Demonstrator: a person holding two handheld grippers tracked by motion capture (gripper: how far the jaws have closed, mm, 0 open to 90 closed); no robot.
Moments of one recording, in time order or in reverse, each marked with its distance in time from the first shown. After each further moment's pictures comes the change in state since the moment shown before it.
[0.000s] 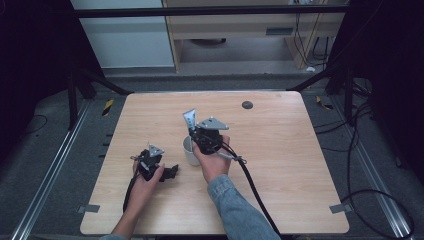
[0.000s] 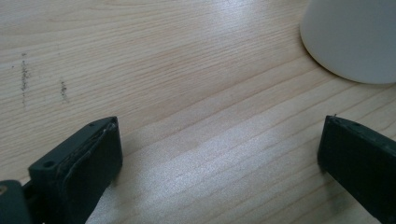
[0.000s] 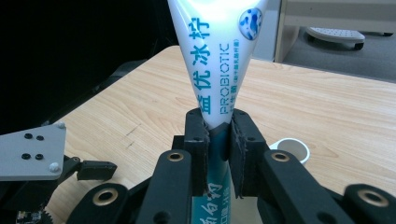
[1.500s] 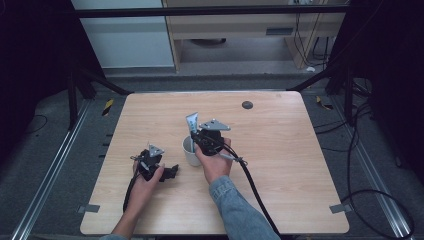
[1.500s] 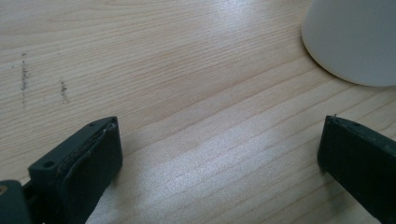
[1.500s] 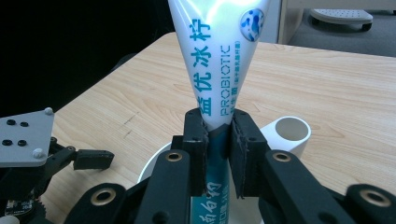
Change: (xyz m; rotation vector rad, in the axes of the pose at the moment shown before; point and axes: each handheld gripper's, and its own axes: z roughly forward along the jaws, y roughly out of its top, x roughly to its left) left arm 0.000 0.000 0.000 0.000 0.000 0.000; right arm -0.007 -0.011 0.006 0.040 0.008 0.042
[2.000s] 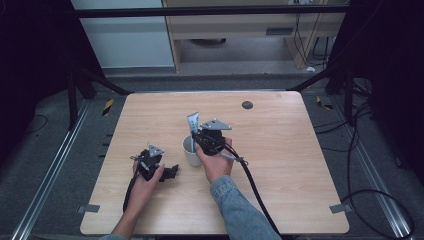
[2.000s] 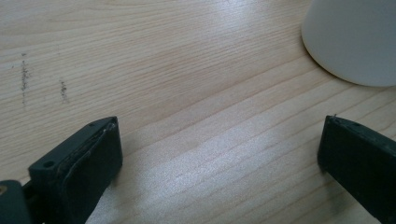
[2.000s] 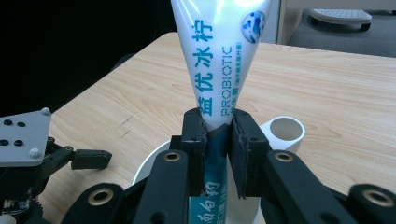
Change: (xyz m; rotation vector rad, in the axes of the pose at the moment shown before) left arm 0.000 0.000 0.000 0.000 0.000 -0.001; right arm -0.003 0.001 -0.001 0.001 0.000 0.002
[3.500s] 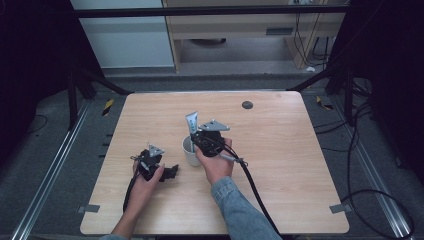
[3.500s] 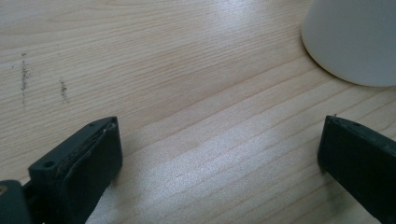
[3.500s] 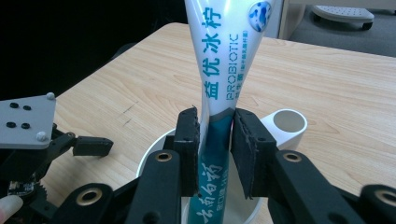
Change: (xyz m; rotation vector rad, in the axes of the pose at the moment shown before) left arm 0.000 0.000 0.000 0.000 0.000 0.000; right arm 0.004 0.000 -0.004 0.032 -0.003 -0.045
